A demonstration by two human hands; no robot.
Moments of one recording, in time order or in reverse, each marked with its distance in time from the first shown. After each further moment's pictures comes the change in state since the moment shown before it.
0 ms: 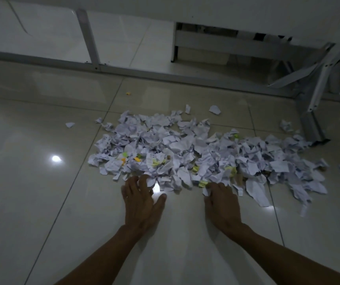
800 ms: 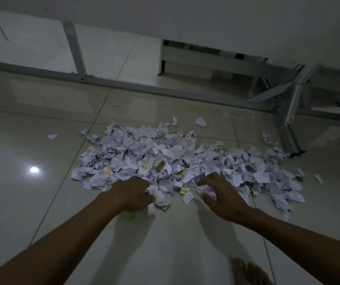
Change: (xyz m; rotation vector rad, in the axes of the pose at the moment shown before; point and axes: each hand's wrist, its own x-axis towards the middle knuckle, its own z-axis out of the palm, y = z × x) left_hand 0.079 0.038 -0.075 0.339 -0.708 0.233; right_hand 0.038 0.018 -0.076 0.149 -0.084 -0.359
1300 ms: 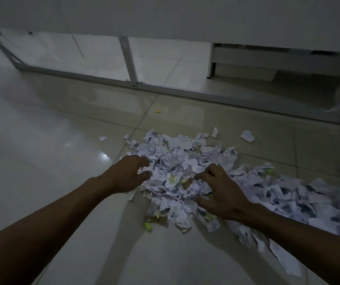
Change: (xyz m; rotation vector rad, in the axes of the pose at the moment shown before) left_hand -0.021 -0.031 -0.077 -0.115 0.364 -0.193; right_hand 0.107 -0.012 -0.003 0.056 -0.120 -0.338
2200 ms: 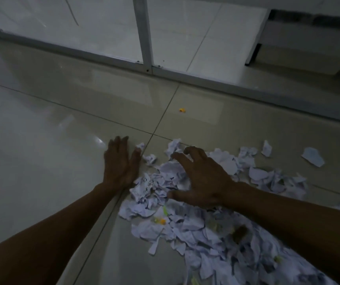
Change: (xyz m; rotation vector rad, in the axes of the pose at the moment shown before) left_hand 0.149 -0.188 0.062 -0.223 0.409 -0.399; right_hand 0.217 -0.039 0.056 -0.090 -0.288 -0.014
